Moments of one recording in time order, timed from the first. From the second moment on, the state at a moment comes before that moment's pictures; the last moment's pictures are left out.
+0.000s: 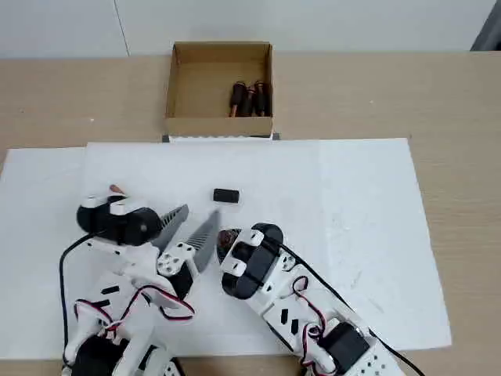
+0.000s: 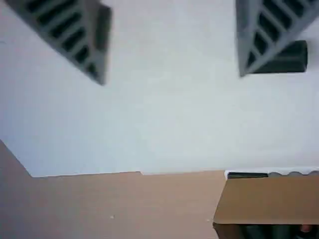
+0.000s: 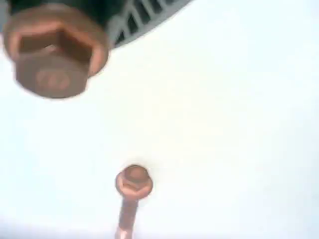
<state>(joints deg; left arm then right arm) 18.6 -103.6 74.3 59.3 21.6 -45.6 -103.0 93.3 36.0 7.3</state>
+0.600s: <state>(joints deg) -1.2 -103.6 83.9 65.4 7.7 -32.9 -100.7 81.8 50.3 -4.6</state>
